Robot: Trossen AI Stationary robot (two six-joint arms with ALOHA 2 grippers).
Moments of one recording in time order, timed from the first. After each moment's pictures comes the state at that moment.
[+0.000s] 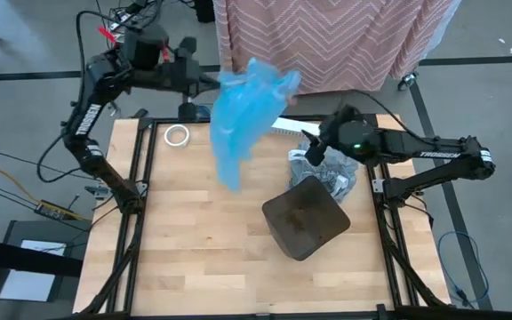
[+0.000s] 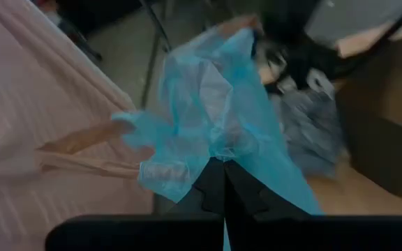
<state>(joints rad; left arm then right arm) 0.53 1.60 2.35 -1.19 0.27 0.61 -0.06 1.07 1.11 -0.48 0.72 0.02</state>
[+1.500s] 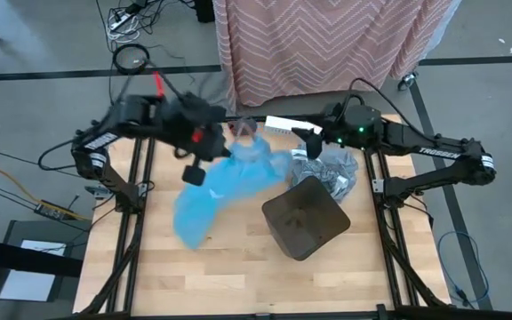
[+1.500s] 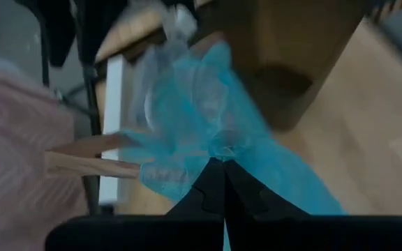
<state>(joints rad) 0.06 1.61 2.23 -1.38 0.01 0.48 -0.21 1.07 1.11 -0.31 0.30 0.29</state>
